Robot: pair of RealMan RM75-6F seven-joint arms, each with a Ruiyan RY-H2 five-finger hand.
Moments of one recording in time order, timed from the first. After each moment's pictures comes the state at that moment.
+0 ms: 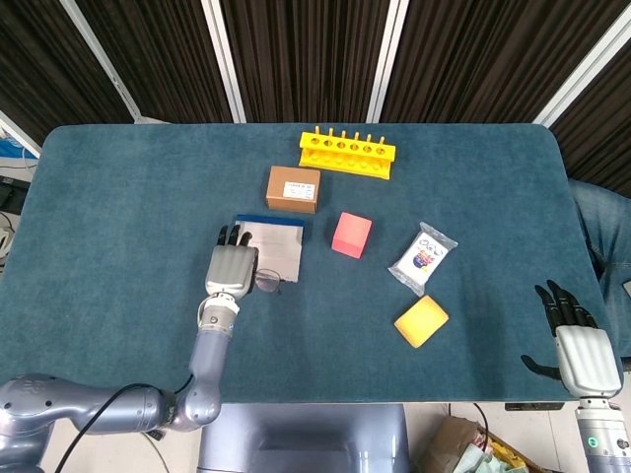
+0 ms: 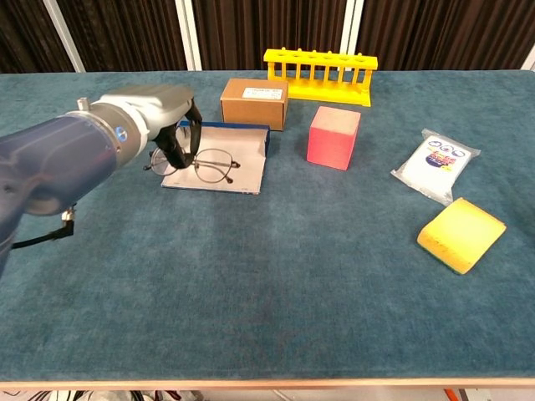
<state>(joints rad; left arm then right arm) -0.94 -1.82 -0.35 -1.54 0.51 1.31 1.00 0.08 -1.15 0.07 -1.64 -1.44 1.44 -0.11</state>
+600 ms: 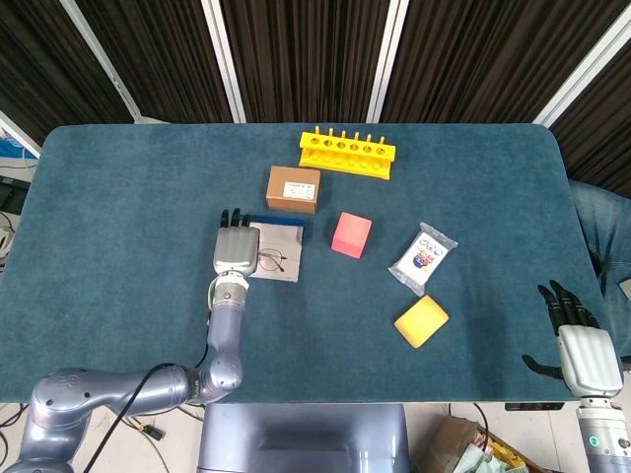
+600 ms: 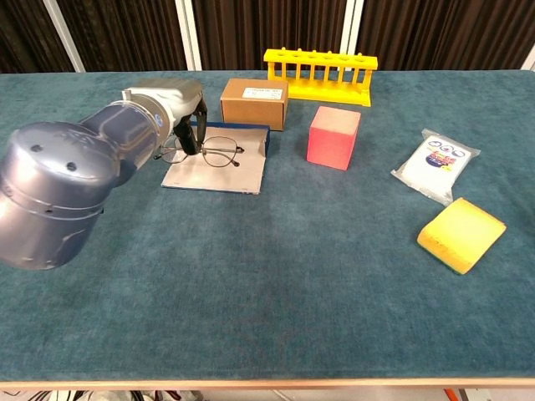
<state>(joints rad) -1.05 -1.93 -0.44 -1.22 0.43 1.19 1.00 0.08 -1.15 0.08 -1.65 -1.41 1.43 -0.09</state>
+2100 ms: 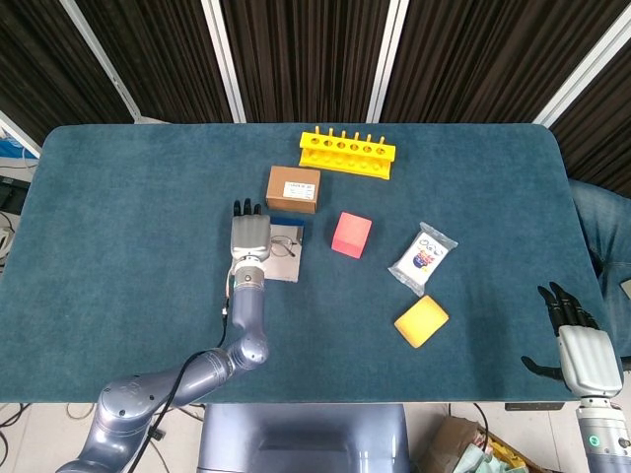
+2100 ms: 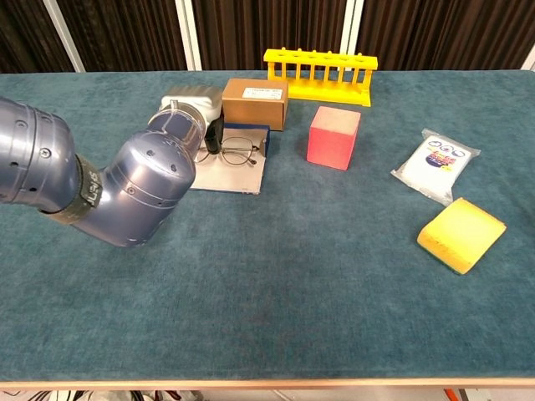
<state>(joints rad) -1.23 -2.15 -0.55 -0.68 0.45 0.98 0.93 0.08 -1.14 0.08 -1.67 -1.39 1.41 -0.09</state>
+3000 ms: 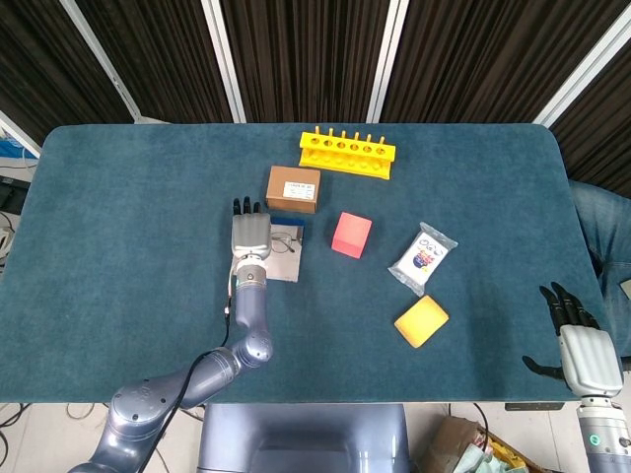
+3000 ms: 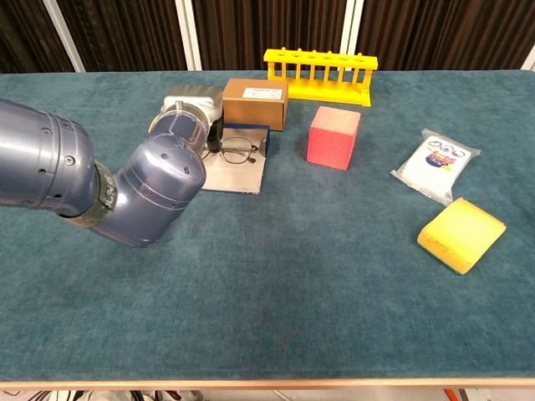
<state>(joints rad) -1.26 -2.21 -0.61 -0.57 0.48 0.95 0.93 0.08 -1.13 0.08 -1.68 -1.37 1.40 -0.09</state>
